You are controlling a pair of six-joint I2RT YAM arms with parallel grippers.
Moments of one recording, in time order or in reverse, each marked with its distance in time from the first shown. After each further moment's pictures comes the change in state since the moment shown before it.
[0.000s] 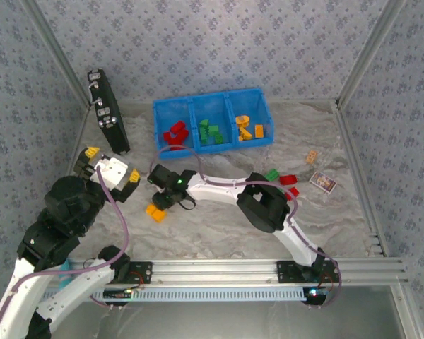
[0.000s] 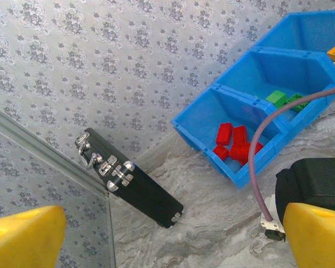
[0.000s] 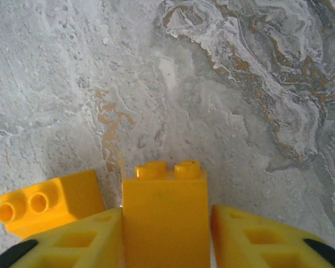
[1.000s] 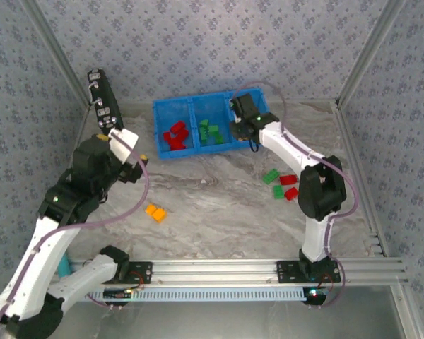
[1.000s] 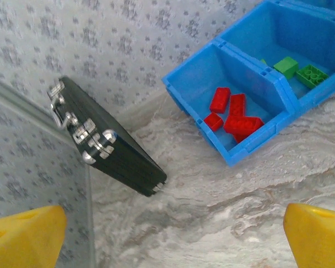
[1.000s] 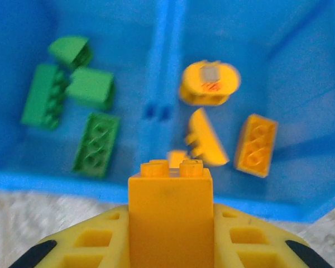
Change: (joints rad) left arm 0.135 0.311 0.158 -0.086 0.045 -0.207; right arm -0.617 -0.325 -0.051 -0.112 0.234 -0.240
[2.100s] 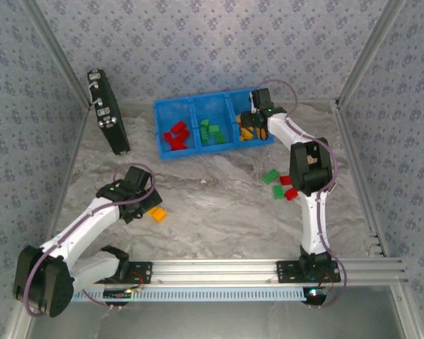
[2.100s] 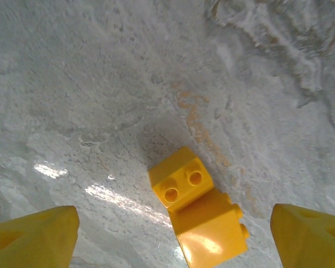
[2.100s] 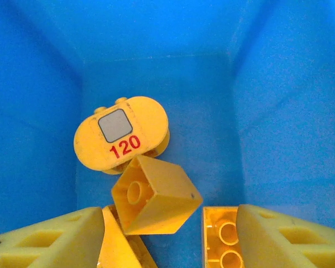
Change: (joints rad) left arm 0.055 0.201 -0.585 0.048 0.218 -1.207; right arm -0.207 0.327 0.171 0.192 -0.153 0.034
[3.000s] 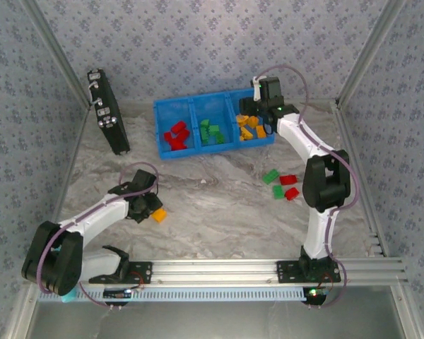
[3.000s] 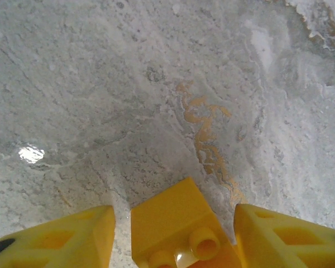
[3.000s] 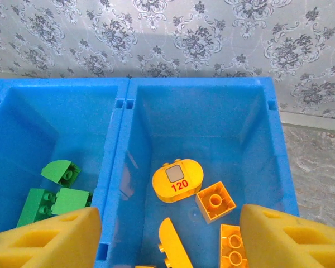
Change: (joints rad) left arm 0.000 0.157 -0.085 0.213 0.023 -0.084; right arm 0.026 -0.283 -0.149 0.117 -0.071 -0.042
